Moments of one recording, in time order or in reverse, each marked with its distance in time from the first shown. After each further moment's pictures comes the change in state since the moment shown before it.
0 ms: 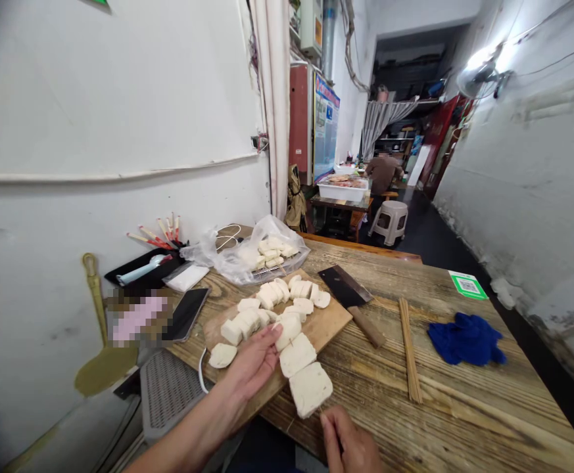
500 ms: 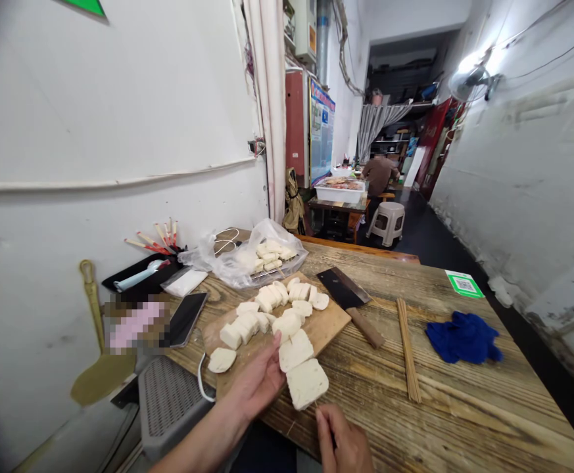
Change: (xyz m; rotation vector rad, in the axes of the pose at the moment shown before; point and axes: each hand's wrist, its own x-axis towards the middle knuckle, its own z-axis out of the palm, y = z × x) left_hand -0.006 -0.019 -0.008 -0.125 -0.087 -0.153; right_hand 0.005 0.004 0.016 0.031 0.085 -0.040
